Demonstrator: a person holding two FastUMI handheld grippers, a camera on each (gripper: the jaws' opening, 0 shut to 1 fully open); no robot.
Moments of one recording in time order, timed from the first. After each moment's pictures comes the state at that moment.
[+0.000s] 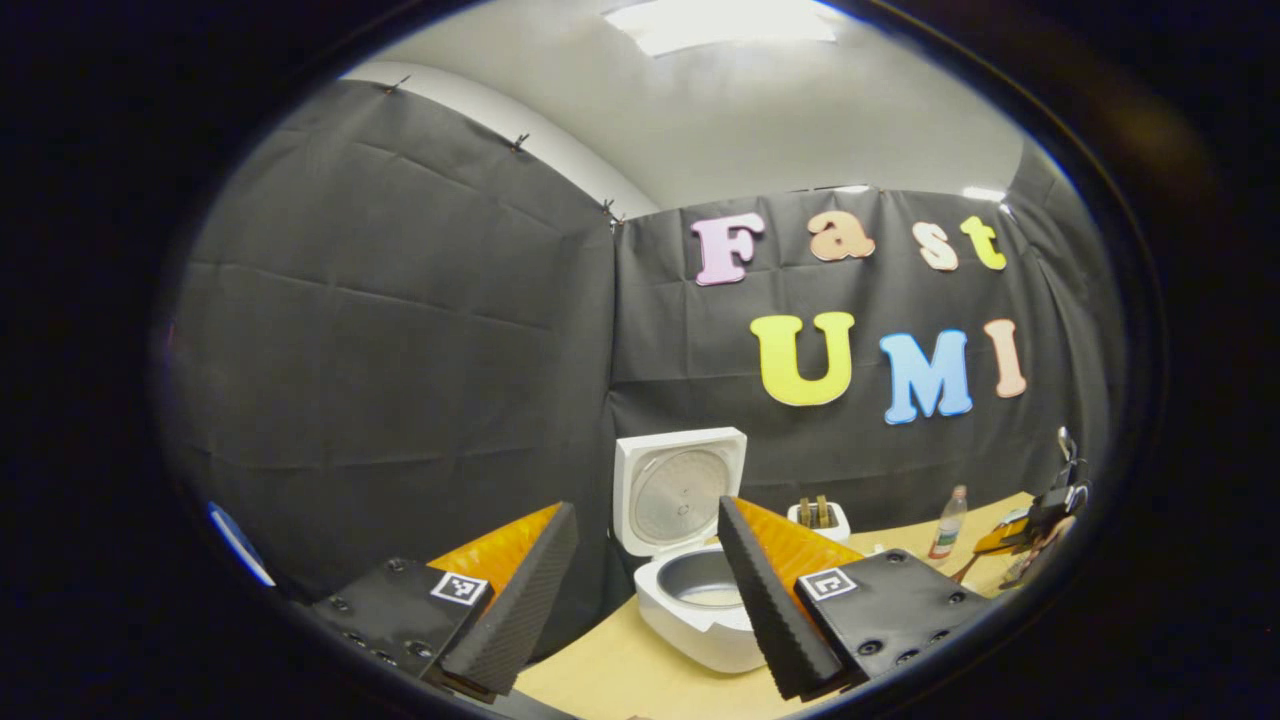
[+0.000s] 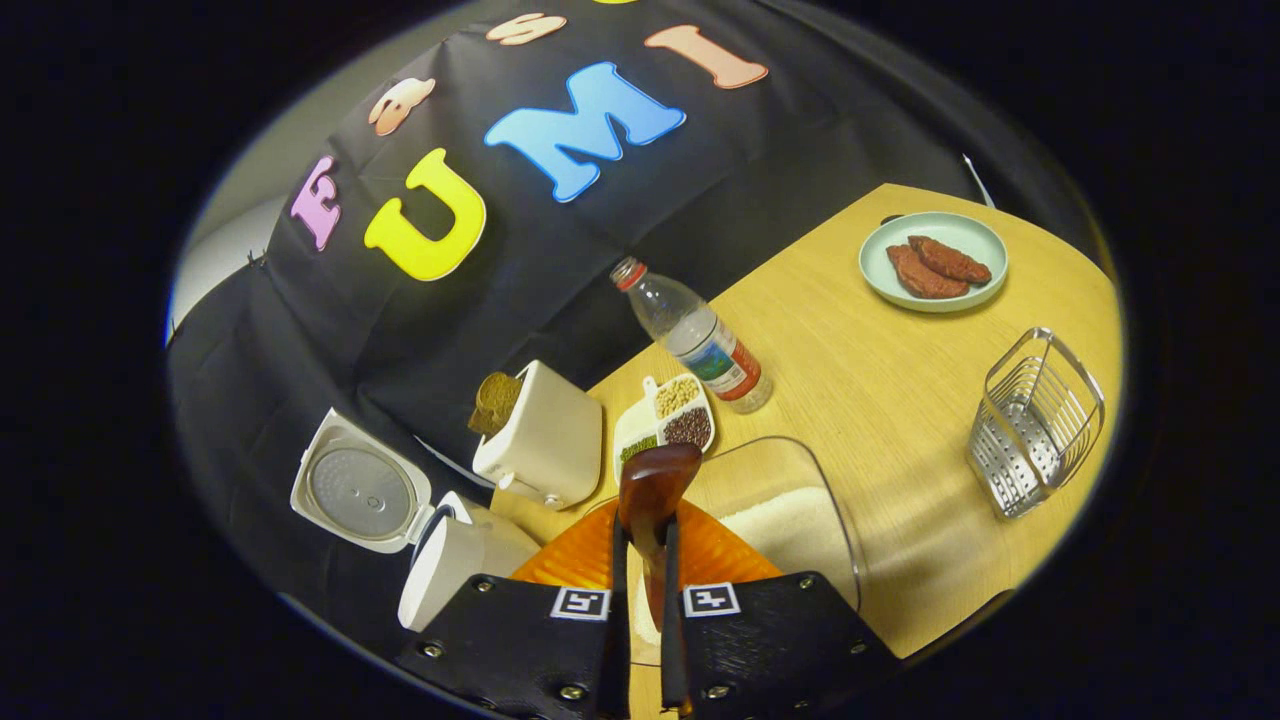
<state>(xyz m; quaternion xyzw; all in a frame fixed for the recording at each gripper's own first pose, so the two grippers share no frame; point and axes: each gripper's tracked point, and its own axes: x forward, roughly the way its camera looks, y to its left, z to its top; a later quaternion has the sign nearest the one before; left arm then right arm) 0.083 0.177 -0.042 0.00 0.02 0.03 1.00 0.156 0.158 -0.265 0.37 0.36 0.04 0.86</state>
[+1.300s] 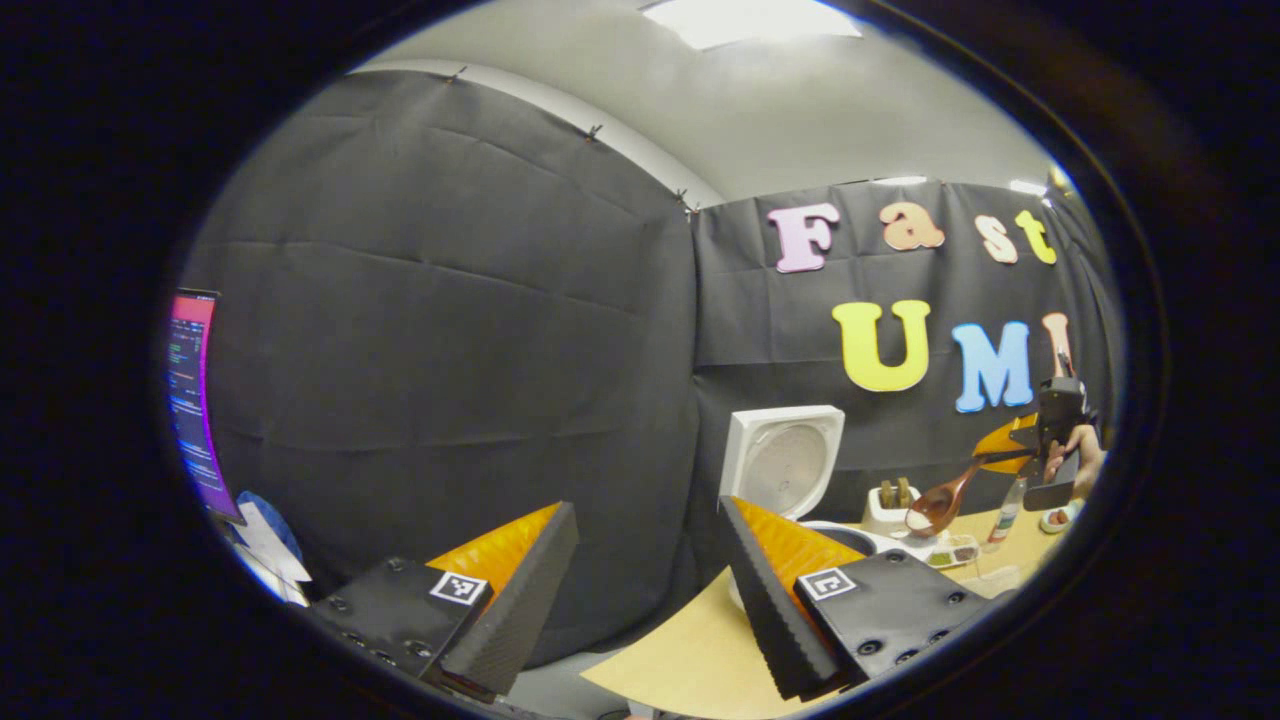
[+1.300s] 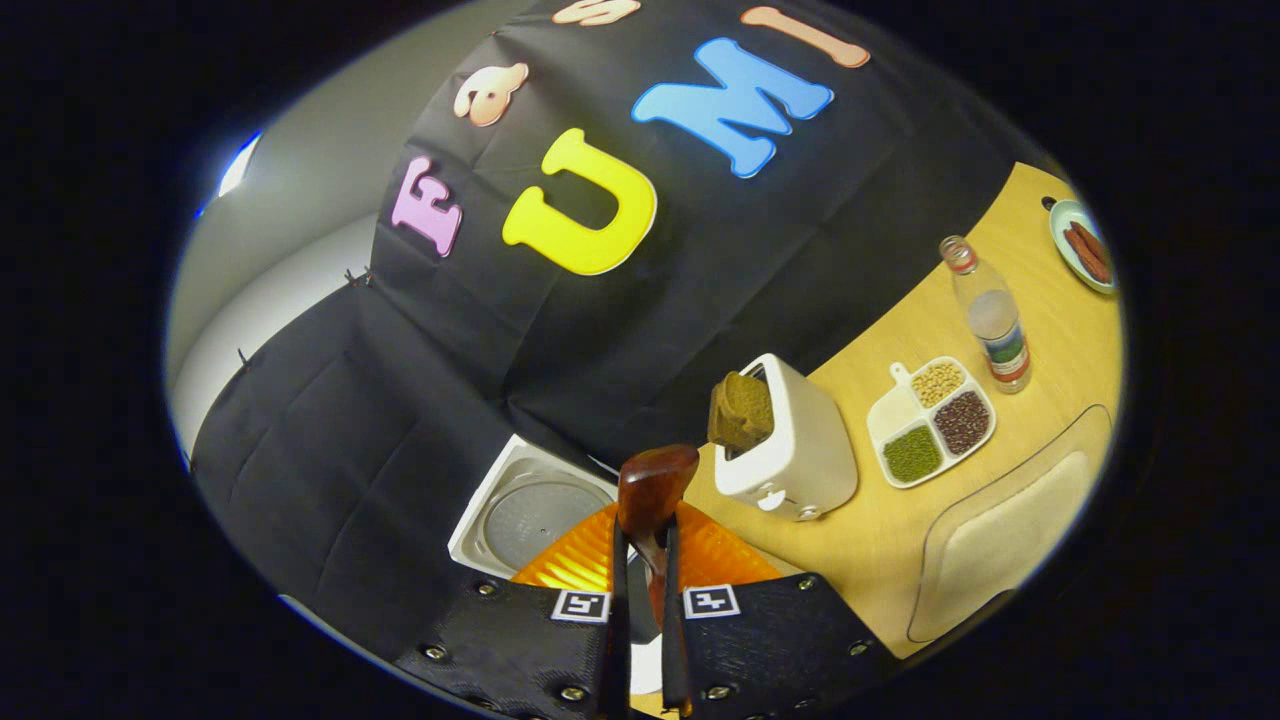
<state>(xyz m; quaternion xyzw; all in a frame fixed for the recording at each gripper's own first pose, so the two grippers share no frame) 0.026 0.321 -0.073 0.00 0.03 0.15 0.99 0.232 0.394 -0.126 0.44 0.31 0.21 0.82</state>
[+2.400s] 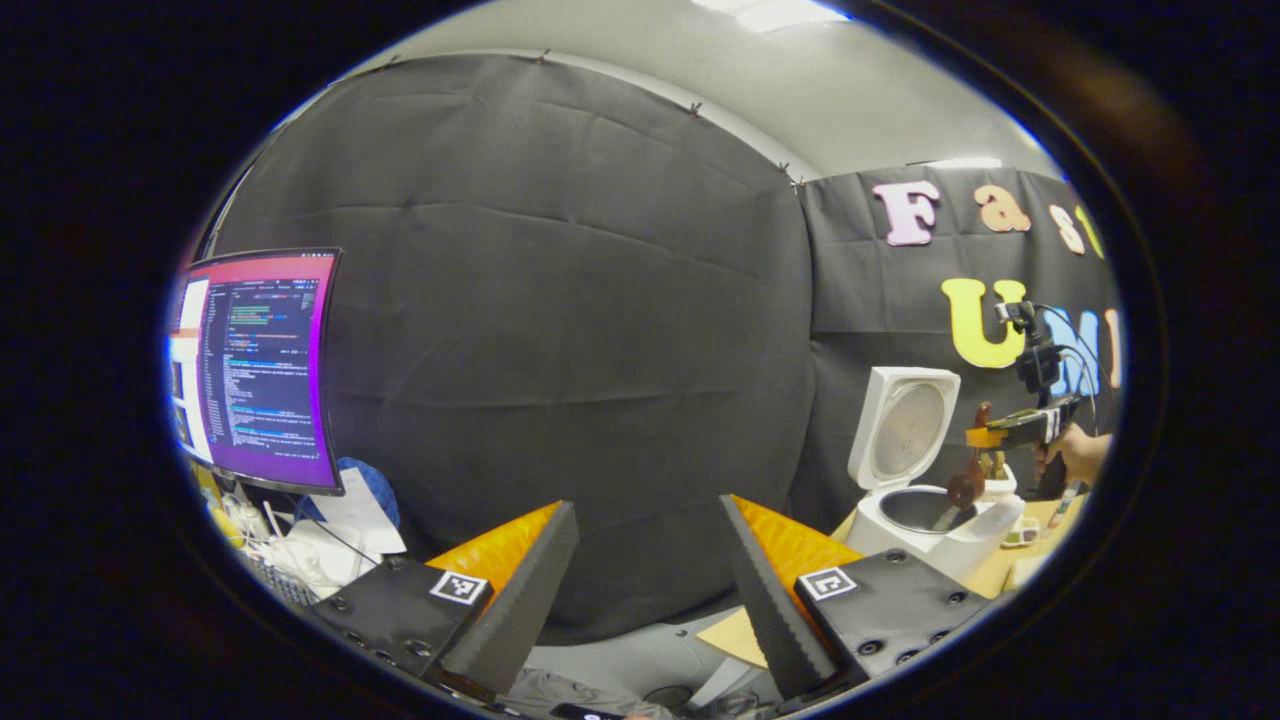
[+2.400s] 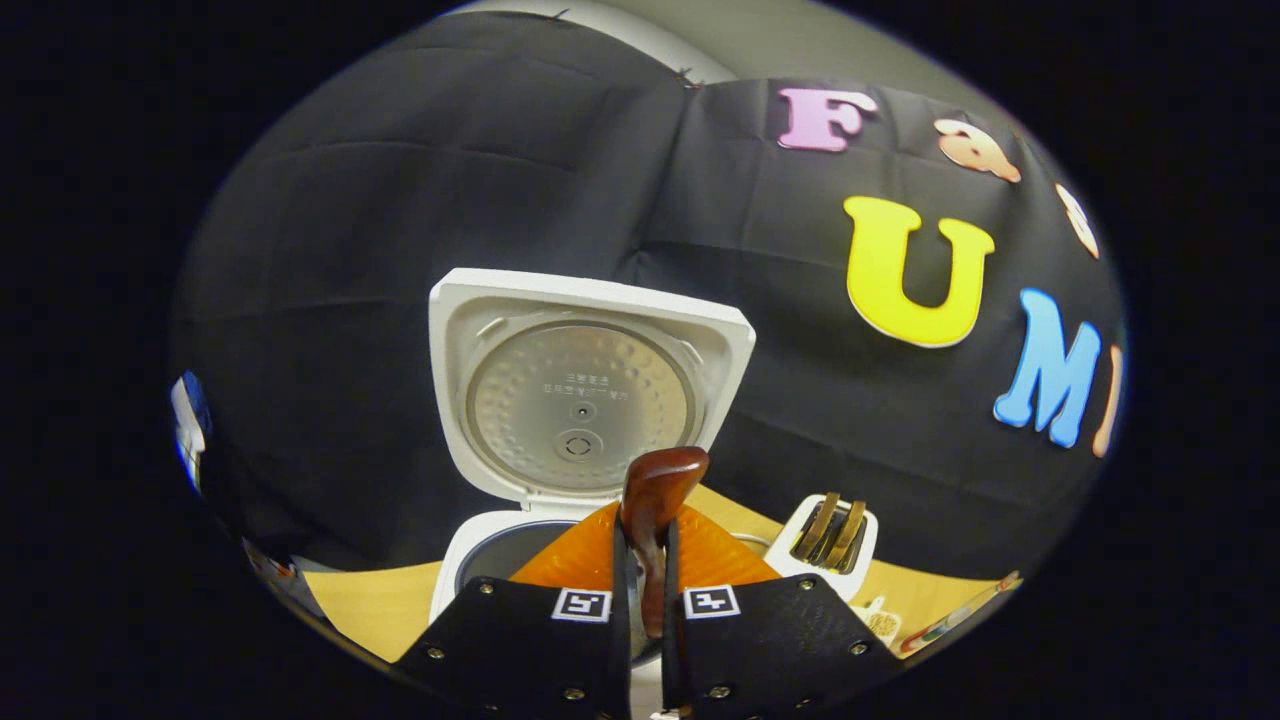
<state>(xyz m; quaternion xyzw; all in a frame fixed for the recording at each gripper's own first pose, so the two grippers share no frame) -0.062 0.417 -0.106 -0.01 0.08 0.28 0.96 0.230 0.553 -0.150 -0.11 0.16 0.35 0.92</state>
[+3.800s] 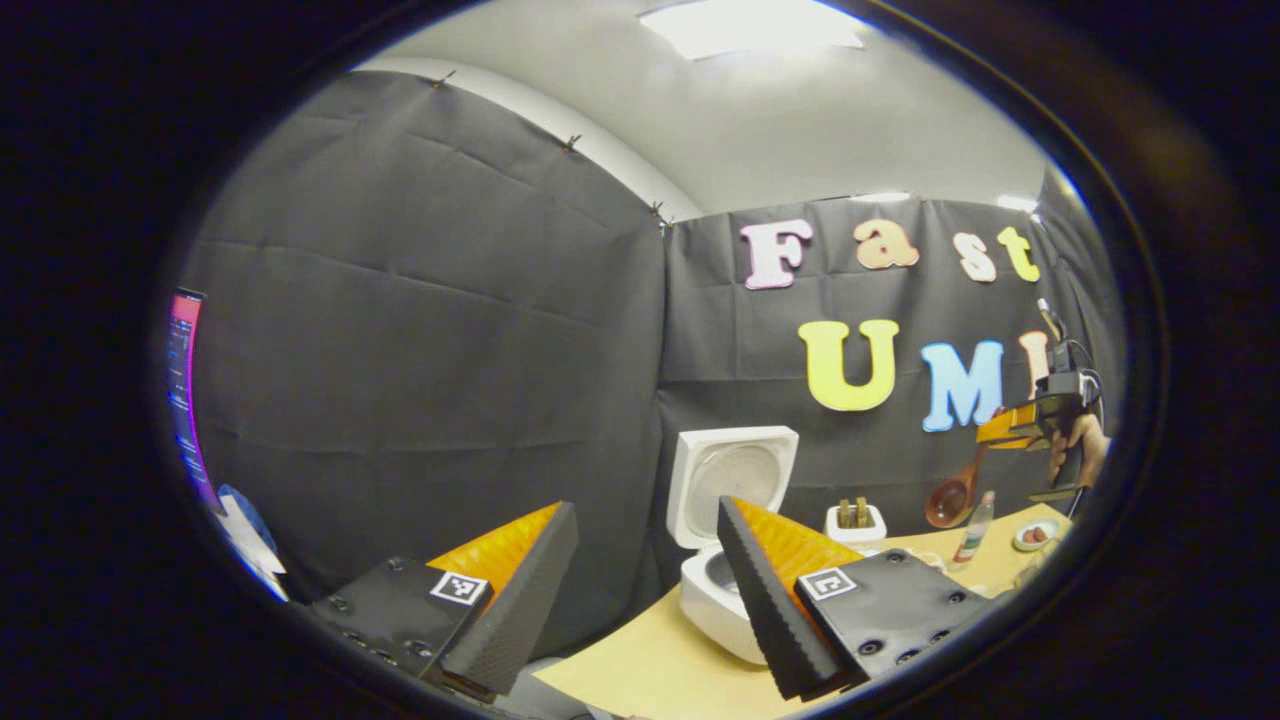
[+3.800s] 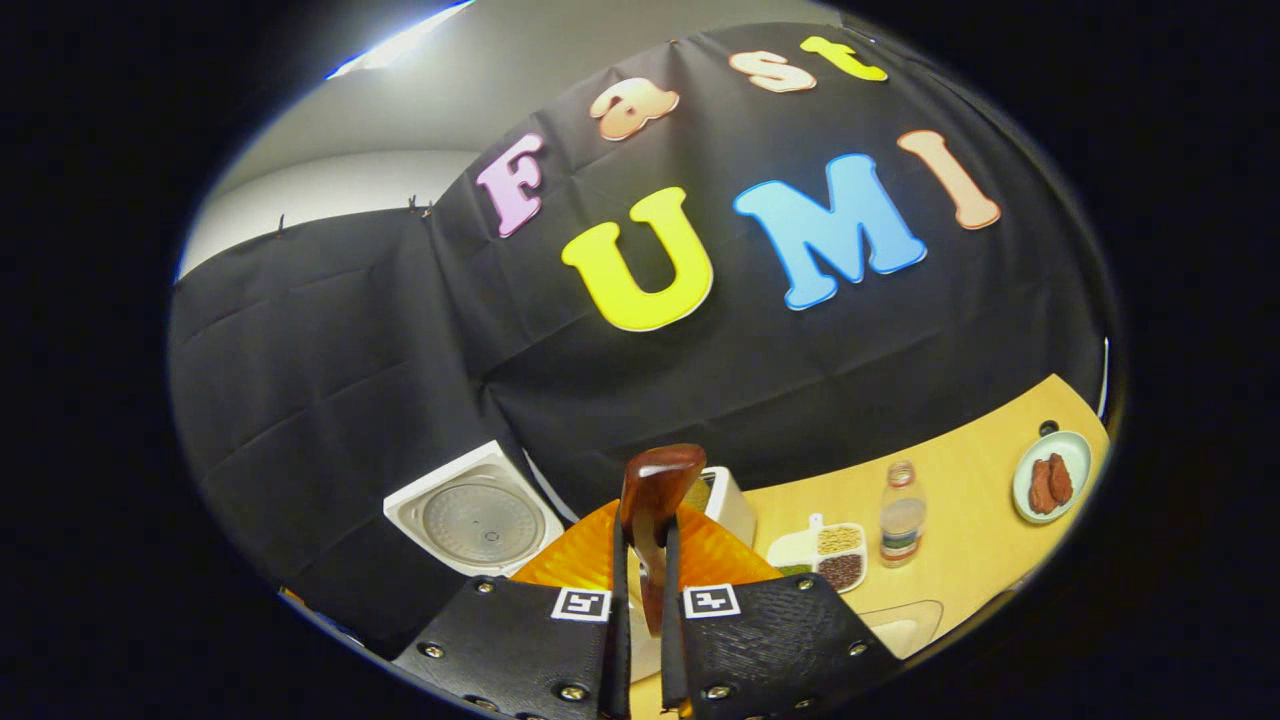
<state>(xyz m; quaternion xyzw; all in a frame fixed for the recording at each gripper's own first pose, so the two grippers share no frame) 0.054 0.228 -0.039 -0.01 0.01 0.08 1.00 0.236 0.250 -0.078 0.24 0.22 0.17 0.93</state>
